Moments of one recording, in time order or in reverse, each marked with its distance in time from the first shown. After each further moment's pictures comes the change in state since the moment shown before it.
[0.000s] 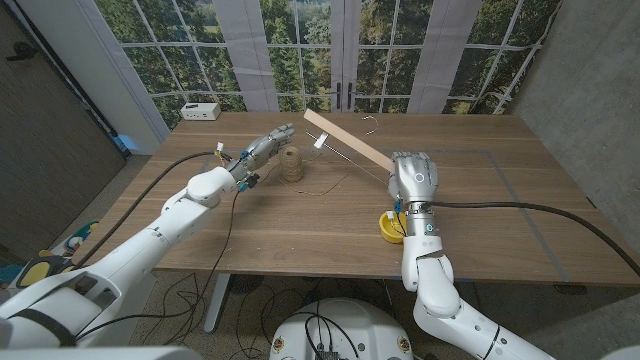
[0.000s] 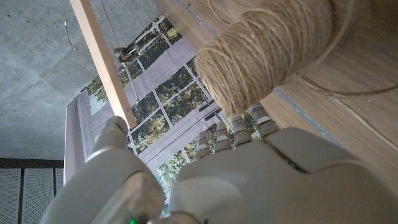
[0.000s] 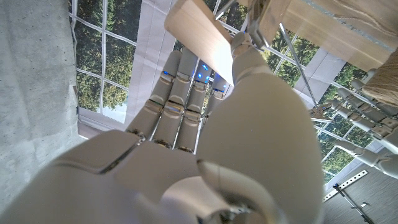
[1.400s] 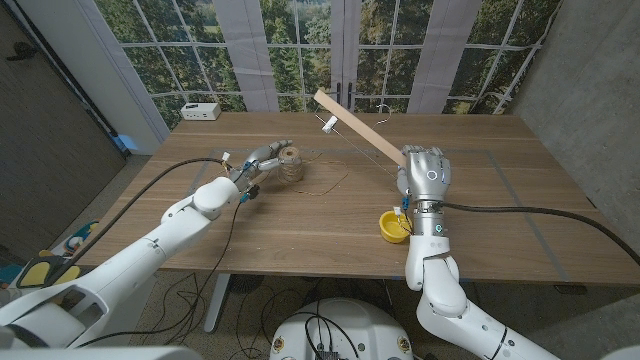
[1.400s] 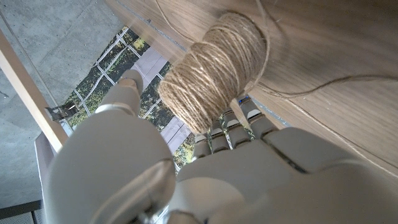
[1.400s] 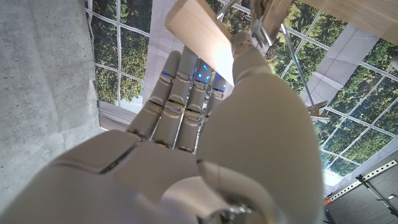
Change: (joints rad) left arm 0.060 0.042 0.023 -0.120 0.182 0.143 0.203; left_hand 0.431 0.016 -0.023 -0.014 0.048 0.187 0.044 0.032 0.005 0.193 -0.077 0.047 0.009 0.184 -0.094 0.023 -0.003 0.192 -0.088 0.030 -0.005; right arm -0.023 -0.023 0.021 -0.048 0.073 -0.017 -0.100; right_hand 0.002 -0.002 -0.011 0.000 0.000 0.003 0.003 0.000 0.000 0.009 -0.005 -0.017 0.049 0.019 0.000 -0.023 0.050 -0.021 0.000 0.058 -0.018
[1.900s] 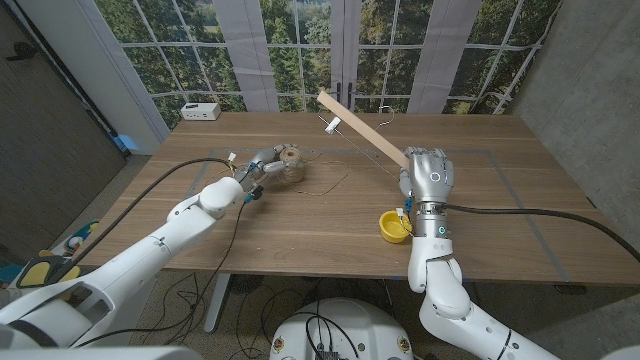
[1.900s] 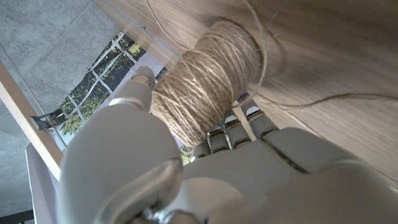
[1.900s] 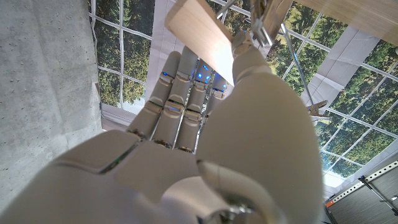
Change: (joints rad) left arm -0.026 -0.032 0.028 0.041 0.004 -0.003 -0.007; left_hand 0.081 0.055 -0.014 0.006 -0.044 0.052 0.008 -0.002 0.005 0.068 -0.014 0.012 -0.003 0.084 -0.009 0.021 0.000 0.092 -0.006 0.023 0.003; right arm -0.012 -0.011 0.008 -0.010 0.021 0.001 -0.010; right_hand 0.002 -0.002 -0.001 0.001 0.000 0.000 0.000 0.000 0.000 0.000 0.000 -0.004 0.001 0.004 0.002 -0.008 0.013 -0.014 0.000 0.015 -0.005
